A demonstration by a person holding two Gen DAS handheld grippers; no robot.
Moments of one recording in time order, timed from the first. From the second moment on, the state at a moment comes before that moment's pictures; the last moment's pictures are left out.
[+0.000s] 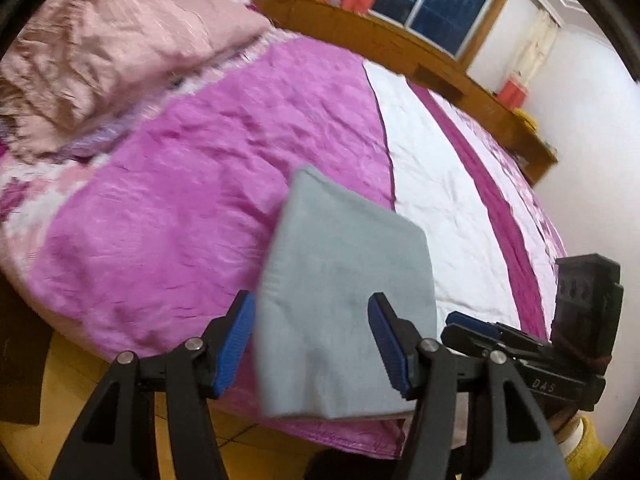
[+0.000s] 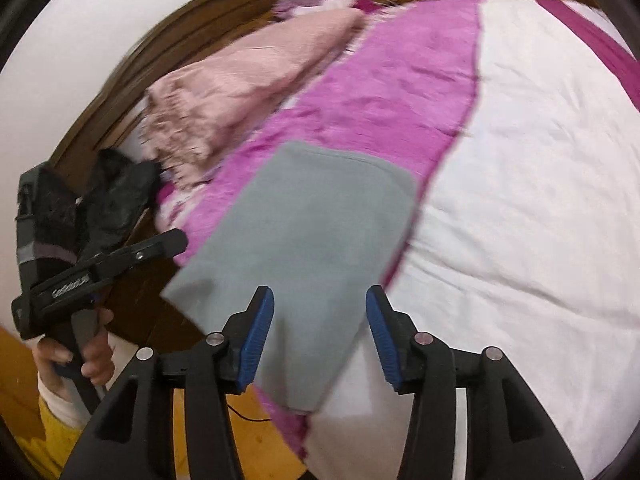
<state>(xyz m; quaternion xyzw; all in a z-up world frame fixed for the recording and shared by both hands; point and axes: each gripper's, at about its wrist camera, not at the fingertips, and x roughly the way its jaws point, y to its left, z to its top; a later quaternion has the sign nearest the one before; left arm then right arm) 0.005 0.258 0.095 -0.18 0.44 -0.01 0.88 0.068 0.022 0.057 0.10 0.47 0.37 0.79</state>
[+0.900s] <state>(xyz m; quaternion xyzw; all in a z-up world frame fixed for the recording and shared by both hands) 0.040 0.264 0.032 -0.25 0.48 -0.06 0.84 0.101 0.064 0.010 0.16 0.51 0.43 0.73</state>
